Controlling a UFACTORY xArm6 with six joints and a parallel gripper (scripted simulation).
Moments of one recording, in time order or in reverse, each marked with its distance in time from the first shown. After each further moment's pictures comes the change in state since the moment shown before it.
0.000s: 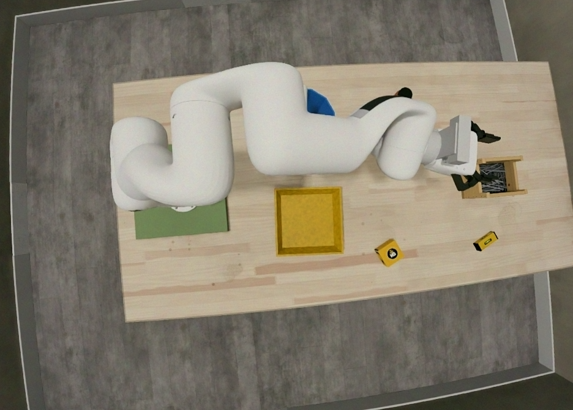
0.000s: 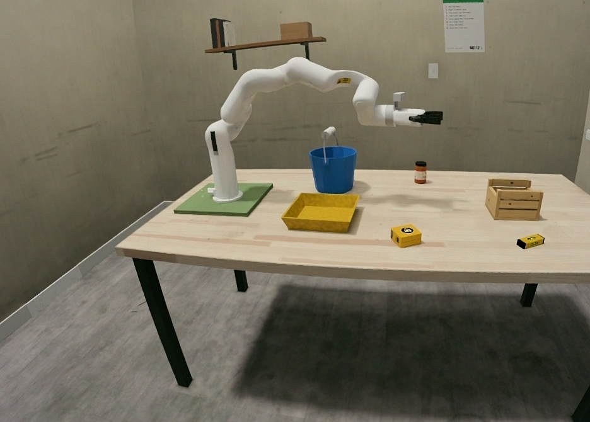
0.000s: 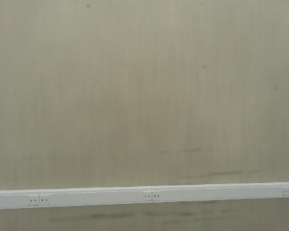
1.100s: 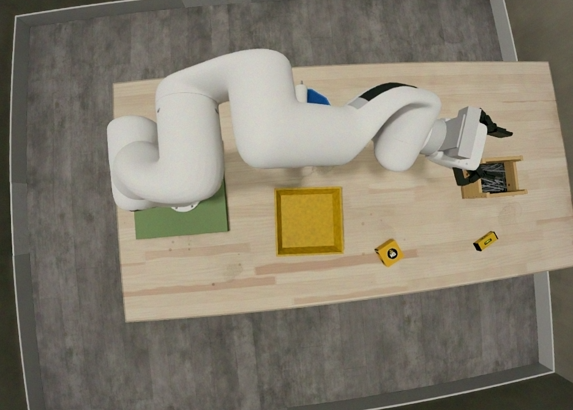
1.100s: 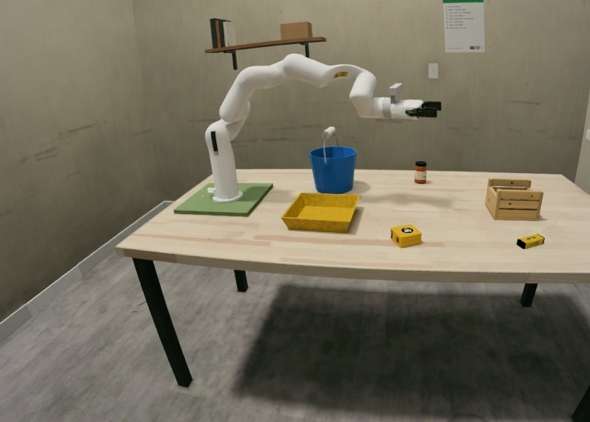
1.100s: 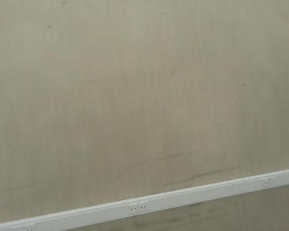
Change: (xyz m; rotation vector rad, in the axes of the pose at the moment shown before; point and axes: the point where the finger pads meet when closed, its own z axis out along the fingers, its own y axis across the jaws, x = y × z) arm 0.029 -0.001 -0.010 -0.082 0.020 0.137
